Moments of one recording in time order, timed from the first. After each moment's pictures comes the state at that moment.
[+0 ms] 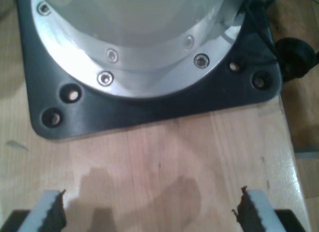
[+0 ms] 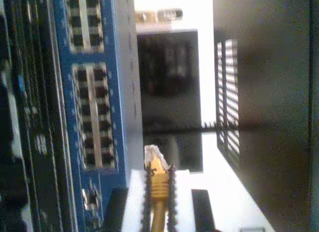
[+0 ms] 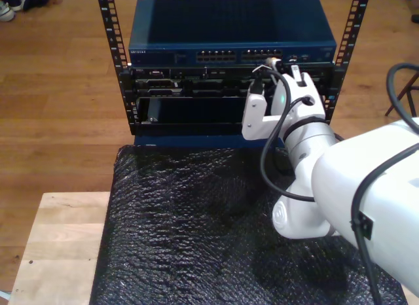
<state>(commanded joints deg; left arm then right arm) 81.8 -27.0 -6.9 0.6 61.0 -177.8 24.3 21.8 -43.7 21.4 -73.4 -95.6</state>
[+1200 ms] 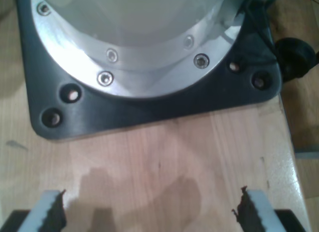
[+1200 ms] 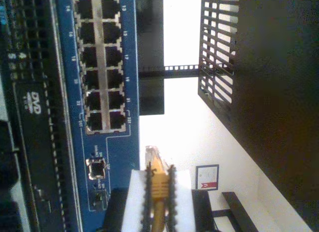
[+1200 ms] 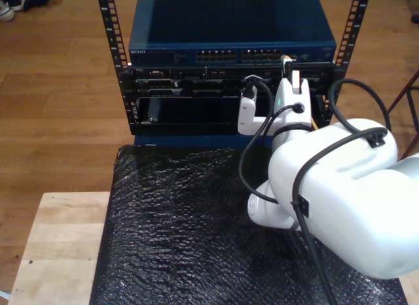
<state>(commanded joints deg) 81.8 -27.0 -6.9 0.6 61.0 -177.8 25.4 37.2 -59.4 29.0 -78.8 -100.6</state>
